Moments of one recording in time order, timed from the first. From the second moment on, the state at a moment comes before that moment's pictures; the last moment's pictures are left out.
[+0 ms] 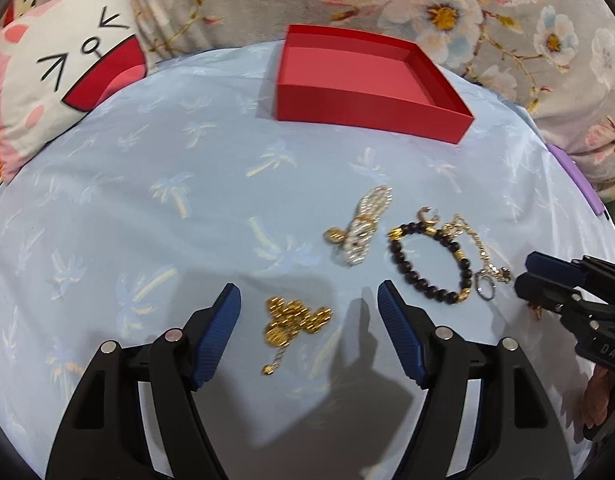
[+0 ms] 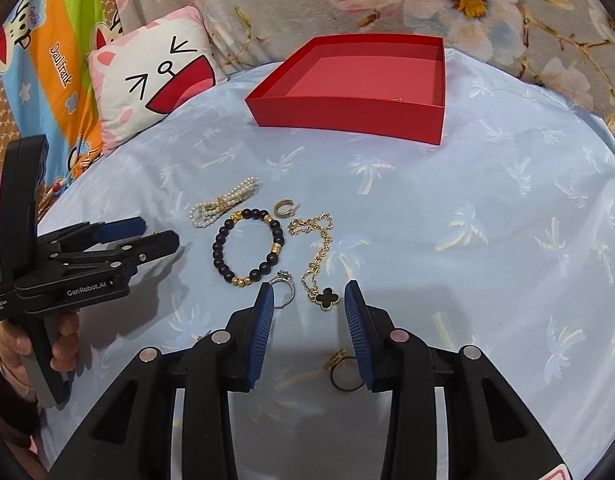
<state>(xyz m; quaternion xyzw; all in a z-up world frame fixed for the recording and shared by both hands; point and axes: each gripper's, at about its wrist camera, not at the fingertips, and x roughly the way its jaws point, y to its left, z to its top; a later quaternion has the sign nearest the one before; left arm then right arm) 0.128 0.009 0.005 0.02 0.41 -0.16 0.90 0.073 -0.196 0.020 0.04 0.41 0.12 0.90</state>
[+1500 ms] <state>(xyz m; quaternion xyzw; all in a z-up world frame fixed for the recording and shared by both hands) 0.149 0.006 0.024 0.00 0.38 -0.20 0.90 0.119 -0.156 0.007 0.01 0.44 0.14 0.89</state>
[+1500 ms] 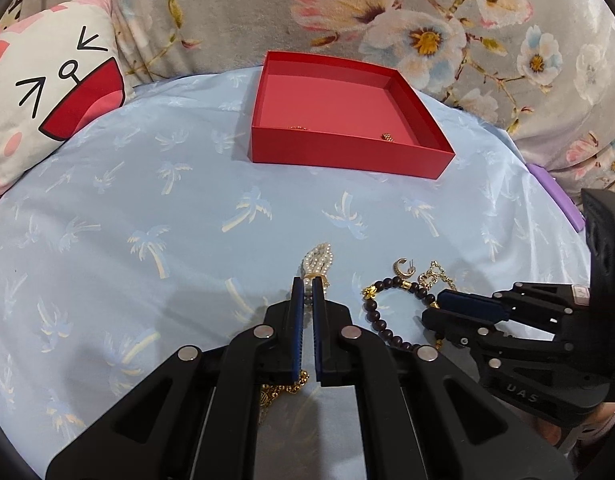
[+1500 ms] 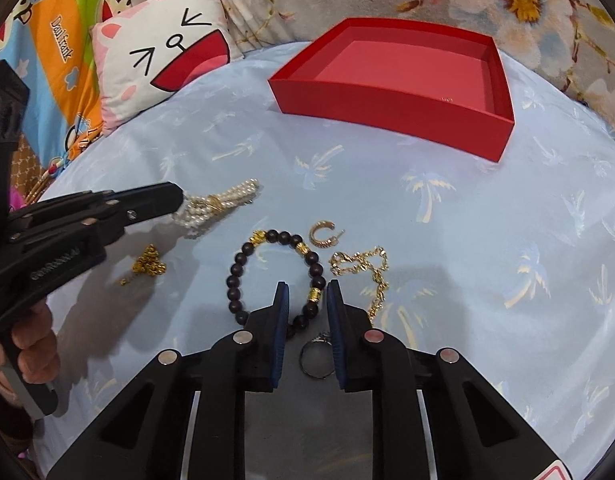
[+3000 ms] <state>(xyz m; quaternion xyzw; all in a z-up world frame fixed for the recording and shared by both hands) 0.155 -0.001 0.041 0.10 0.39 -0.22 0.89 0.151 -0.221 0.099 0.04 0.35 0.11 0.93</state>
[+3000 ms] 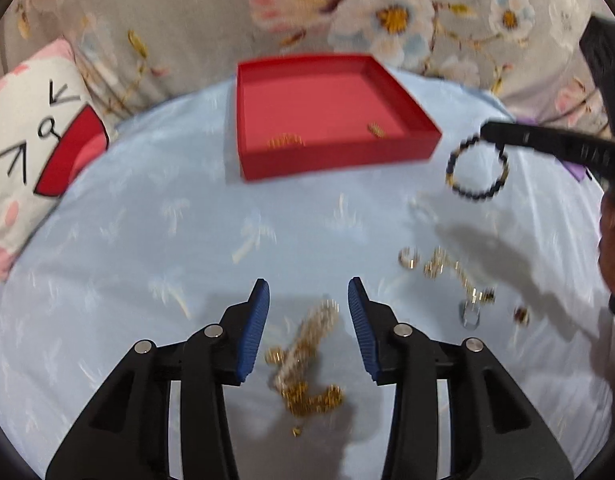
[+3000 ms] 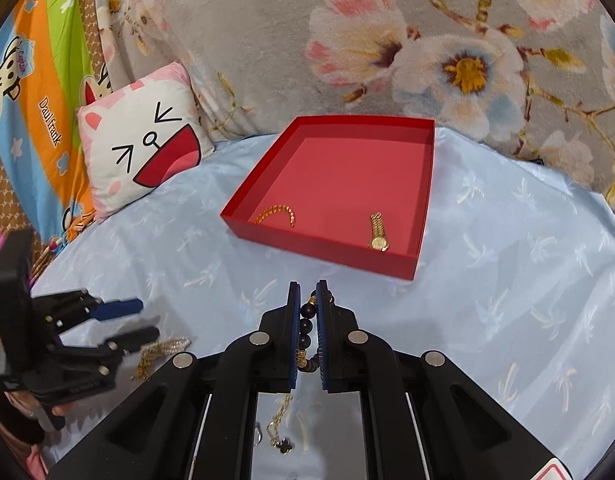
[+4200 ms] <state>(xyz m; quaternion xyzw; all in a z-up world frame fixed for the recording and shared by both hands) 0.286 -0.067 0.116 0.08 0.32 -0.25 0.91 0.297 -0.250 0.142 0.06 0.35 0.07 0.93</state>
